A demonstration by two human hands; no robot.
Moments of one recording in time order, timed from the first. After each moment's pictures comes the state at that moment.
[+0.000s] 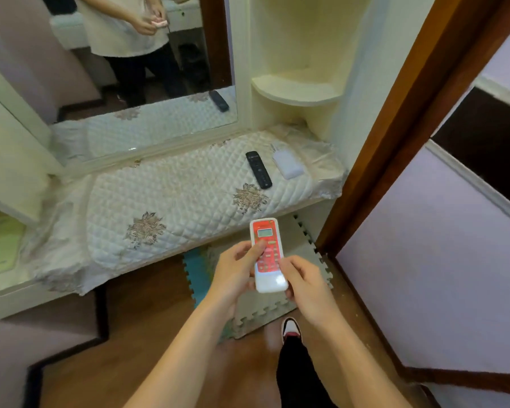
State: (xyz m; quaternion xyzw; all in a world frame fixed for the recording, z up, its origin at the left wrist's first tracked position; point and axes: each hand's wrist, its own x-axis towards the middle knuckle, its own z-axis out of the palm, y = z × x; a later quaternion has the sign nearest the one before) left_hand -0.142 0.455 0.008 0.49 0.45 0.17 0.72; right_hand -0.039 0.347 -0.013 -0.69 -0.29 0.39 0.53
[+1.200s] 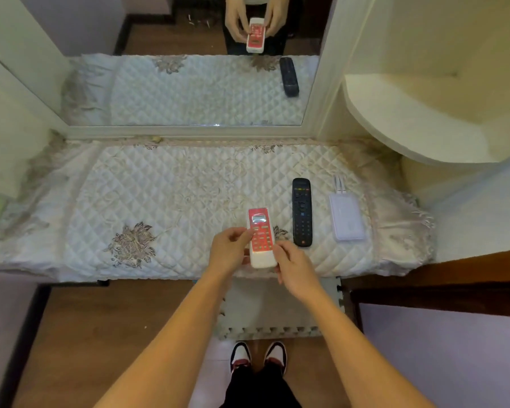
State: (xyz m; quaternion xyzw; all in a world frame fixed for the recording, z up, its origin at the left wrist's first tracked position) left_hand -0.005 0.699 -0.109 0.38 0.64 0.23 0.63; right_hand 0.126 0.629 -0.118 -0.71 -0.37 0.50 0.33
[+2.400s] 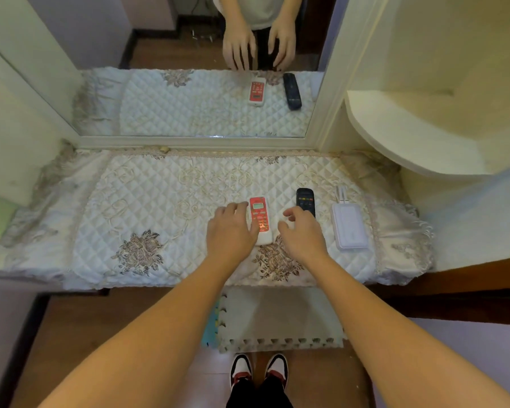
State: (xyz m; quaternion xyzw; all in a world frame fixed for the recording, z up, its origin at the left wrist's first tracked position) left_hand -0.010 0.741 -0.101 0.78 0.60 0.09 0.19; right_hand 0.142 0.693 -0.090 -0.79 -0.46 0.32 0.24
